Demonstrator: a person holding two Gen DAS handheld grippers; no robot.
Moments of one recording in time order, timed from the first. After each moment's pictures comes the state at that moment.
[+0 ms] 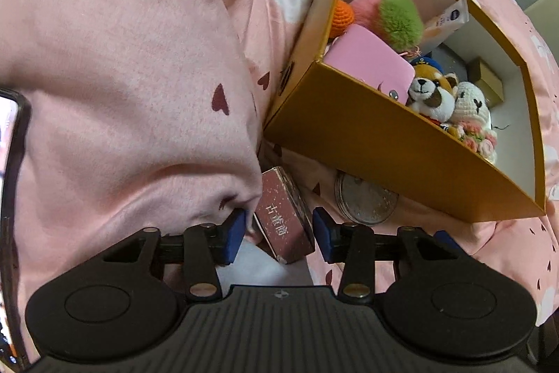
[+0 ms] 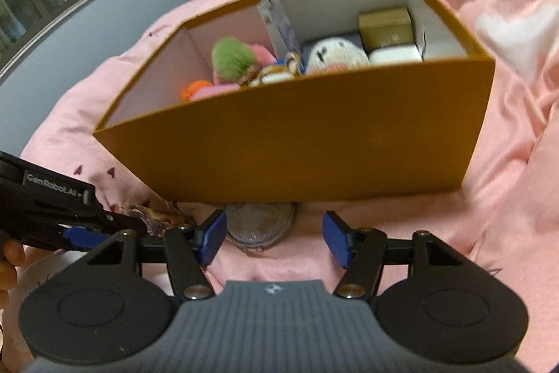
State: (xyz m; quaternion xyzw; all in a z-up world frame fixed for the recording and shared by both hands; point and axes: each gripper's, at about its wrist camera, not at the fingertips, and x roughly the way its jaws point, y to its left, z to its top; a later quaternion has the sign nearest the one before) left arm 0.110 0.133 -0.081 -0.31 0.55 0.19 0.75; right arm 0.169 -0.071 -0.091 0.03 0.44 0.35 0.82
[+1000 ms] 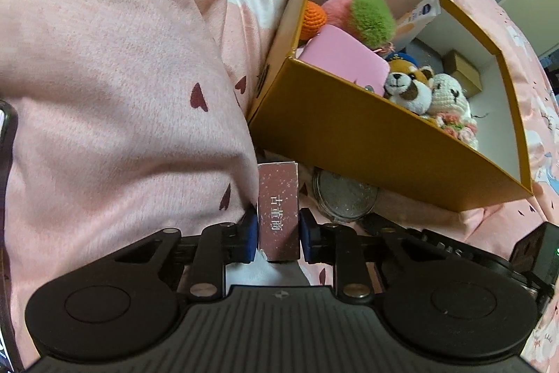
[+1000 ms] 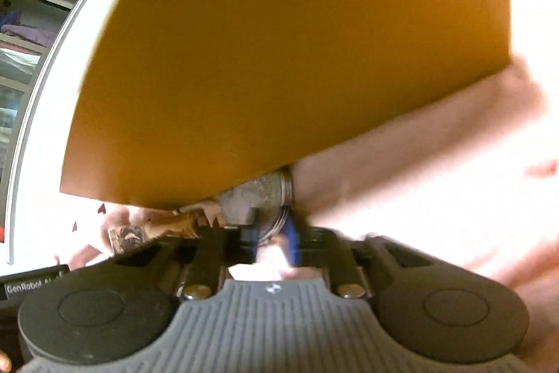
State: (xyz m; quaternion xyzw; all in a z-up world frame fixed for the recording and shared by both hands) left arm 0.101 0.123 -0.075 -0.29 0.53 0.15 0.78; right arm 0.199 -0.073 -0.153 0.20 0.59 0.33 0.71
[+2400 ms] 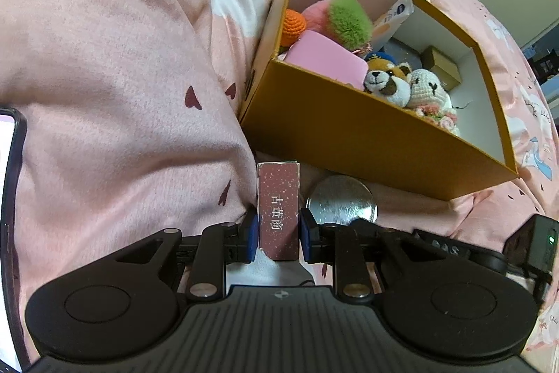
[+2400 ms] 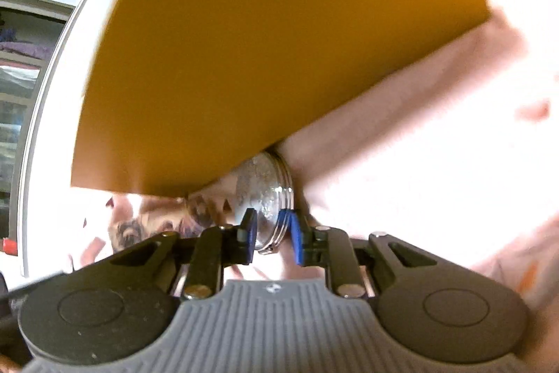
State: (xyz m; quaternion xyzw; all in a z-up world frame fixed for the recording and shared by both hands) left arm 0.093 0.118 -0.068 -0.27 0.52 0.13 0.80; right arm 0.155 -0.077 -0.143 0.23 0.61 0.32 0.69
